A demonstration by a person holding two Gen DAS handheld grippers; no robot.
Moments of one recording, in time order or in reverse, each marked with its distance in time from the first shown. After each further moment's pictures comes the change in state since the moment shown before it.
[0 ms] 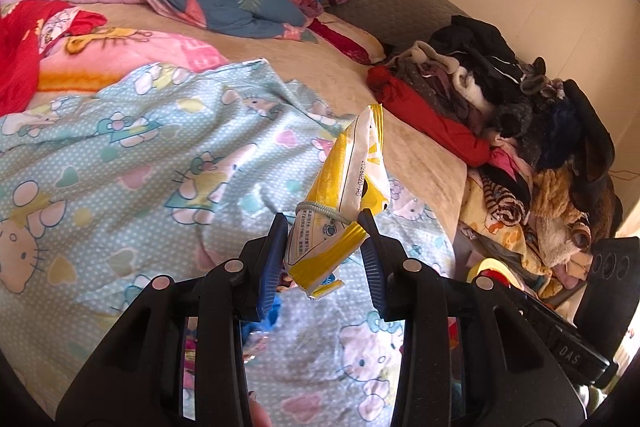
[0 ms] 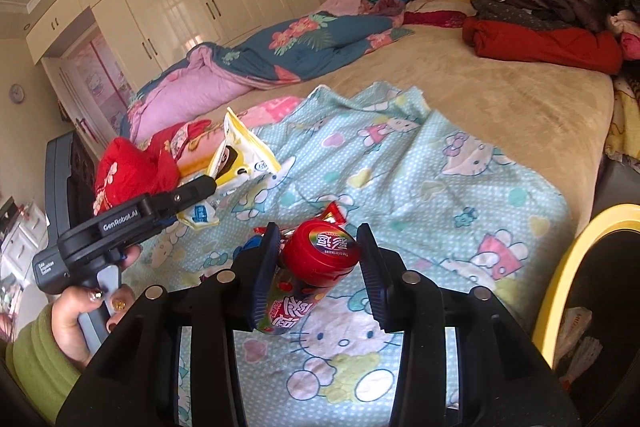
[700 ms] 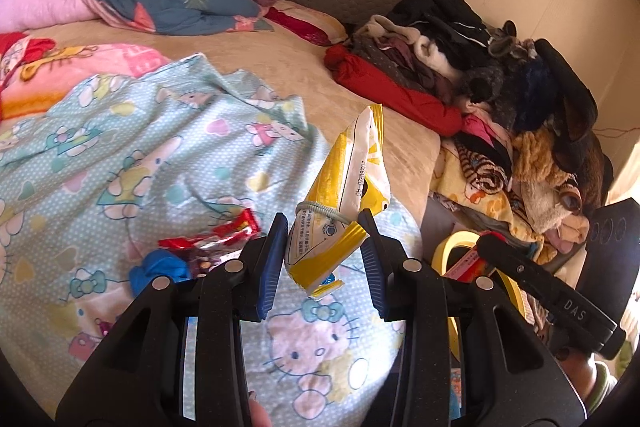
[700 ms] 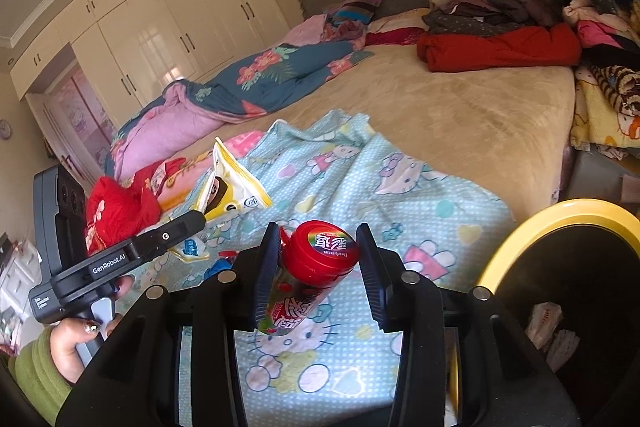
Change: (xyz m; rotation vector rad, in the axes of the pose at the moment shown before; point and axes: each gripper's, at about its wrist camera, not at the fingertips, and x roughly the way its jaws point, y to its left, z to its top) left arm 0.016 -0.072 -0.015 0.119 0.049 -0.055; right arm -0.052 -0.055 0.004 0.087 -0.095 -0.060
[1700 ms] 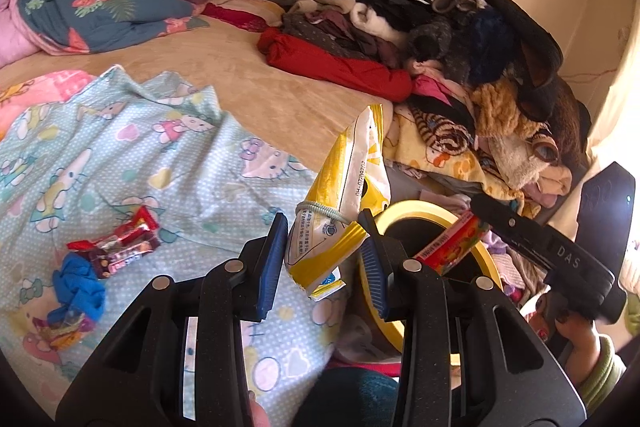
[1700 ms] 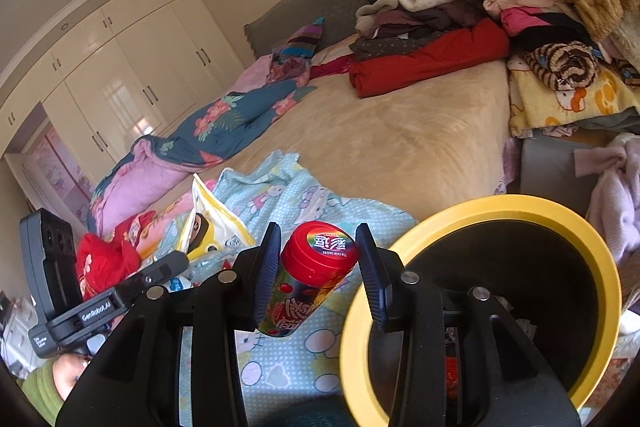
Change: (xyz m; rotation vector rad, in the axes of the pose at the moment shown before) left arm 0.026 -0.099 -0.019 0.159 0.061 -0.091; right arm -0.075 -0.088 -0.003 0.161 -0.125 -0.093
